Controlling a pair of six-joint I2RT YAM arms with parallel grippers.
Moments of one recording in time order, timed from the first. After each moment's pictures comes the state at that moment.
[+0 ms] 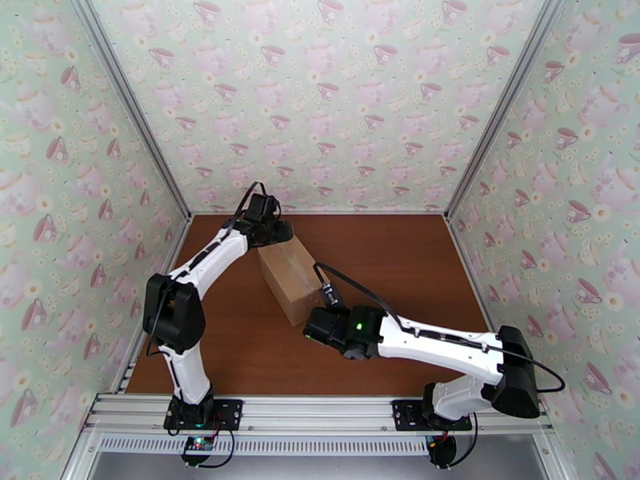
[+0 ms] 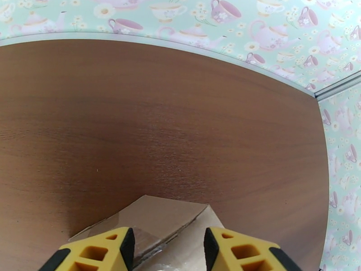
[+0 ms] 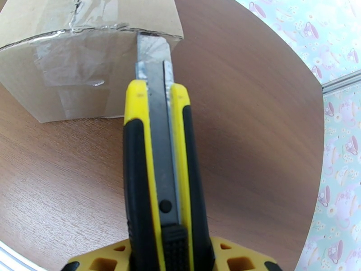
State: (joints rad) left arm -0.36 1.88 1.65 -0.57 0.06 -0.48; right arm 1.23 1.44 1.21 -1.13 0.65 0.62
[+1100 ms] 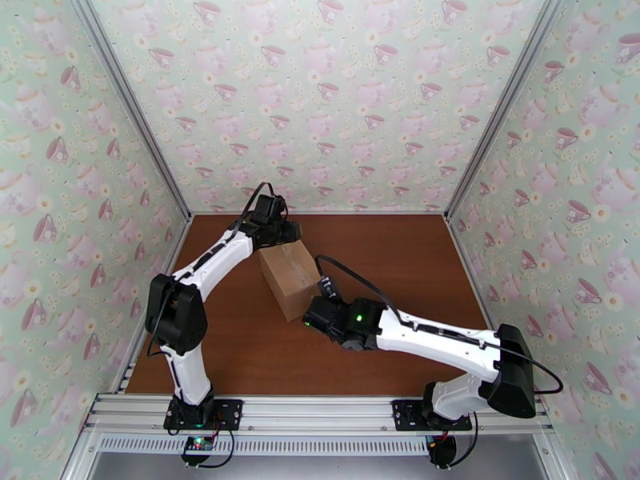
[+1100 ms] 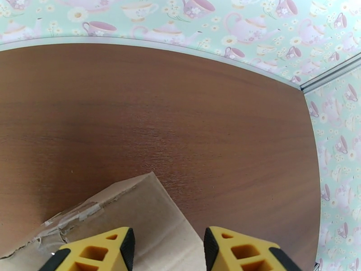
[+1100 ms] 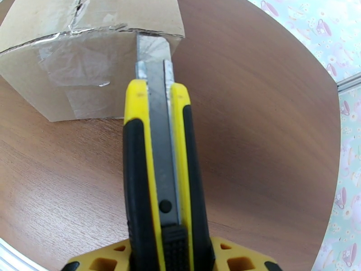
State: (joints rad) left arm -0.40 1.88 1.65 -0.53 0.09 -0.50; right arm 1.18 1.45 1.22 -1.04 0.57 0.60
